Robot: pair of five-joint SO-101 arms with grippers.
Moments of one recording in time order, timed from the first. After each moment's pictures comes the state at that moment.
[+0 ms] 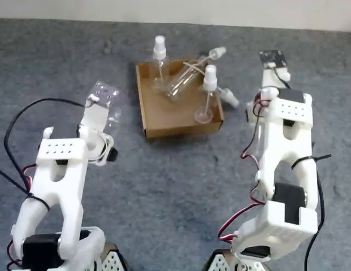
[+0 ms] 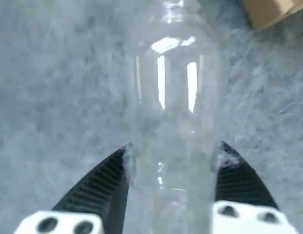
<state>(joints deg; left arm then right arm) -9.5 -22.3 43.7 59.3 -17.6 4.6 6.0 3.4 61.8 18.8</state>
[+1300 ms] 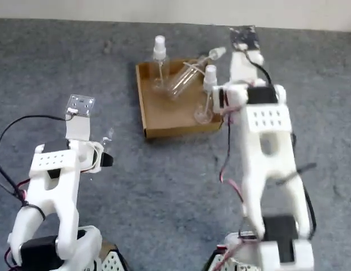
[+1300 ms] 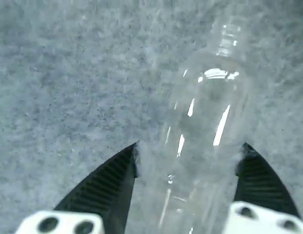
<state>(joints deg) -16.7 -23.4 54.1 48.6 -10.3 -9.1 -12.4 6.7 64.5 3.8</state>
